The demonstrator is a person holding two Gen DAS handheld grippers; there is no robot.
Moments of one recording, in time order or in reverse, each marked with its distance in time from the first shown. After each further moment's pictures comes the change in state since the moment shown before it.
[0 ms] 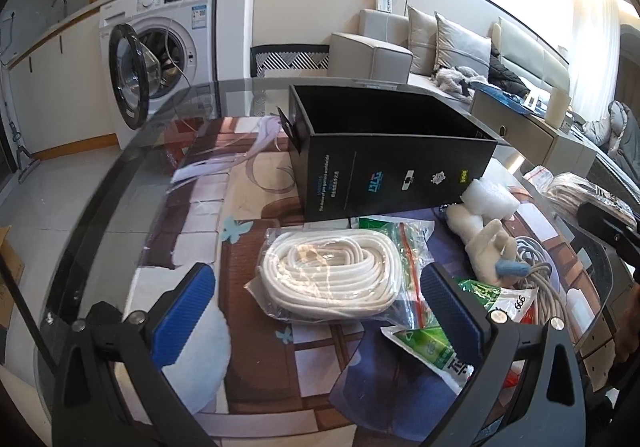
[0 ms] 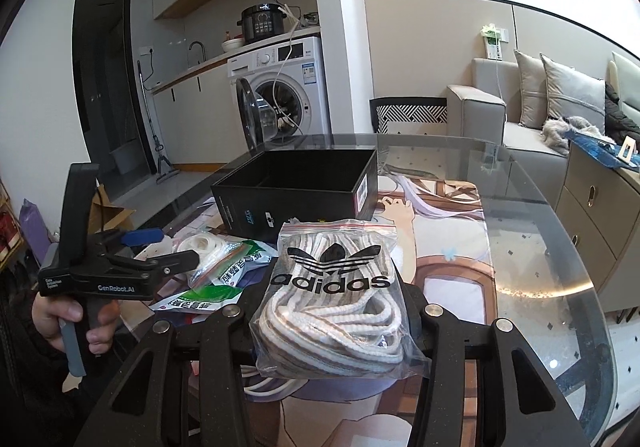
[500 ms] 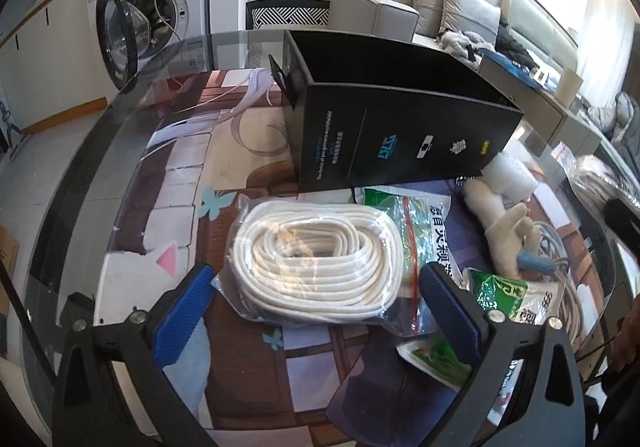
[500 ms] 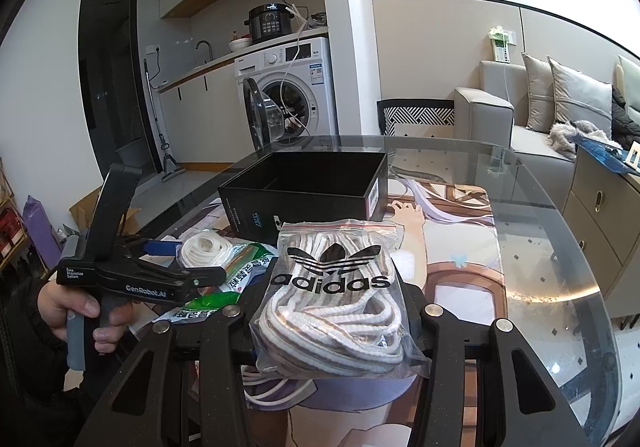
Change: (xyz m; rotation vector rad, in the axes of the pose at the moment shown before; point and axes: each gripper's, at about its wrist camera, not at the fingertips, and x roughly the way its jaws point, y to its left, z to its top) left arm 0.030 -0.003 0.005 -0.003 0.166 0.000; right arm 0.008 0.003 0.003 -0.016 -0.001 0.023
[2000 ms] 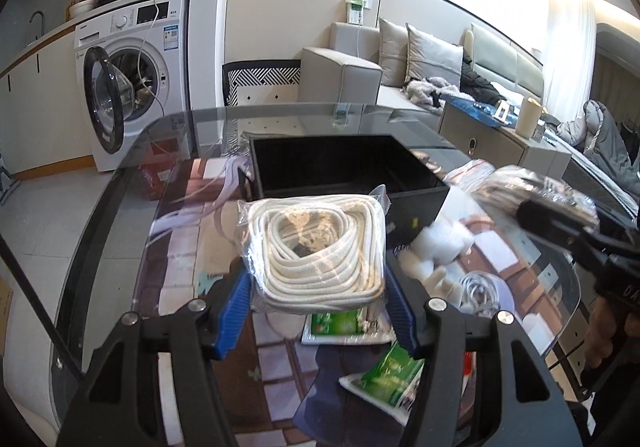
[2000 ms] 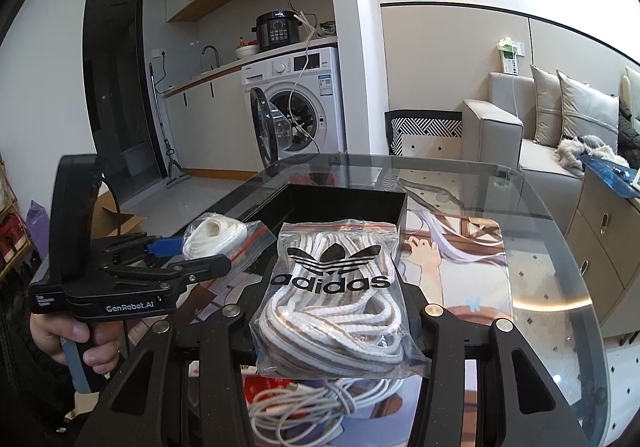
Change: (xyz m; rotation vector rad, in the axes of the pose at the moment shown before) left arm -0.063 -0.015 0.030 0.052 -0.215 -0.084; right arm 0.001 0.020 0.042 -0.018 -0.021 0.012
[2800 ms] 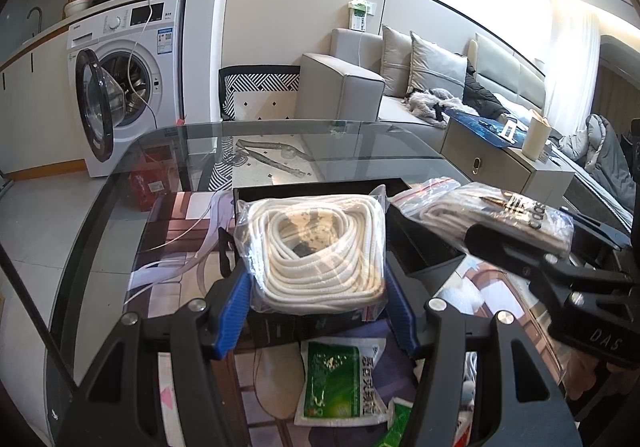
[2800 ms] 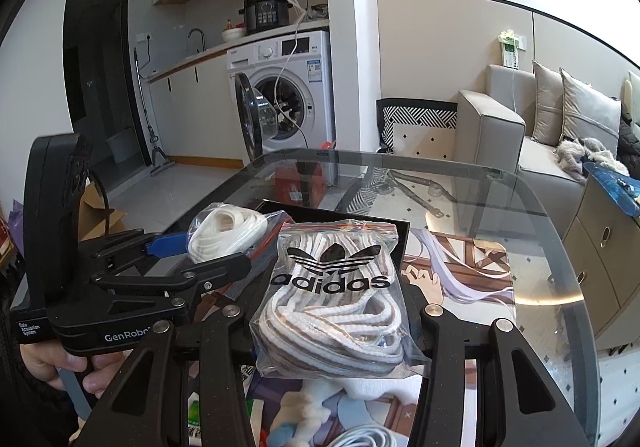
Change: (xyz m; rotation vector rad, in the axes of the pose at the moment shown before) left arm 0.044 0.003 0.047 -0.026 -0.005 -0.007; right arm 0.066 -0.003 0.050 -0.013 0.074 -0.050
